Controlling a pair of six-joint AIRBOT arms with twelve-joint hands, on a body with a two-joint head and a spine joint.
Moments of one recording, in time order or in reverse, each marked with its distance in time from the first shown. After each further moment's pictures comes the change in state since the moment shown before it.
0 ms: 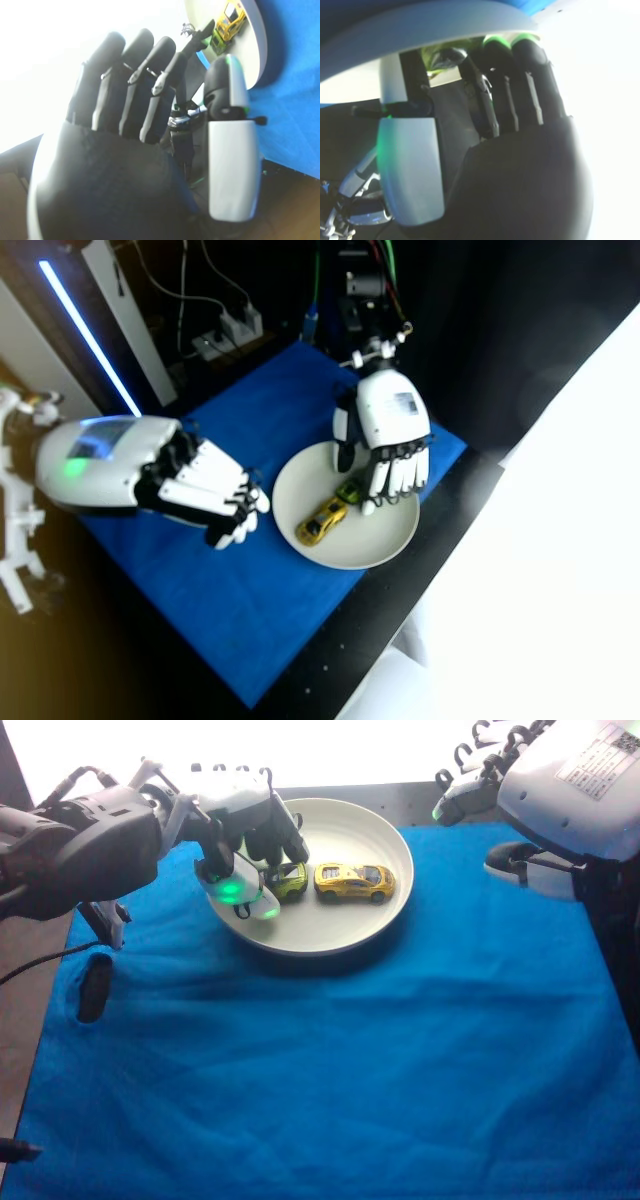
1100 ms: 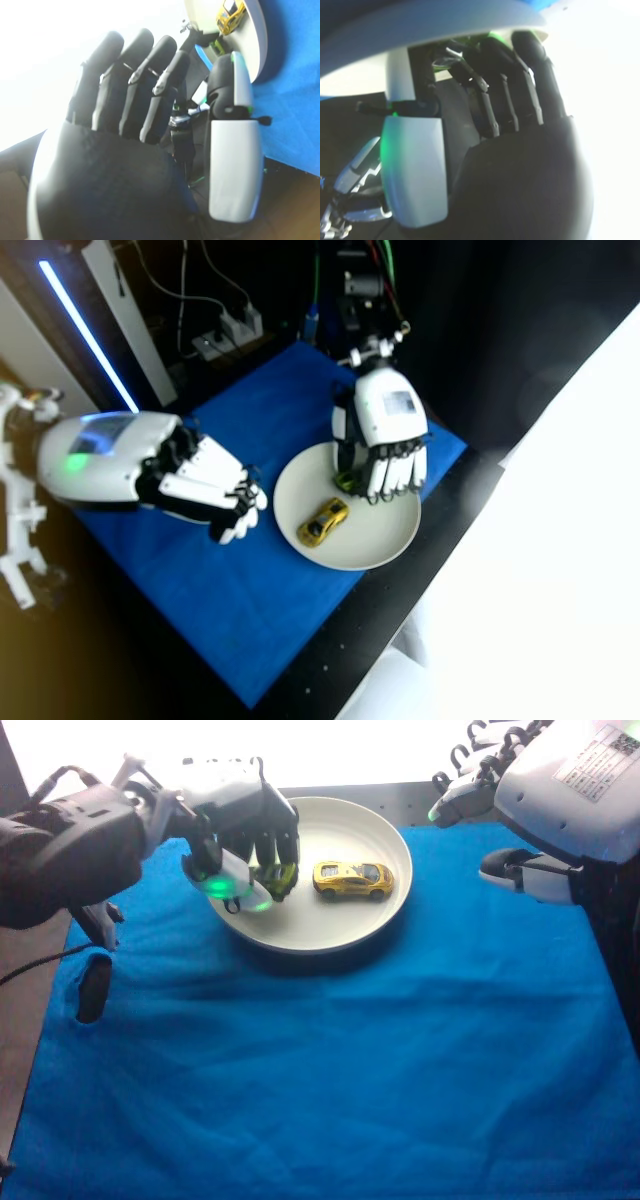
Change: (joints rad) left arm 0.005 0.072 -0.089 -0.021 -0.076 0.000; right arm 0.000 0.000 -0.009 0.001 0.007 0.000
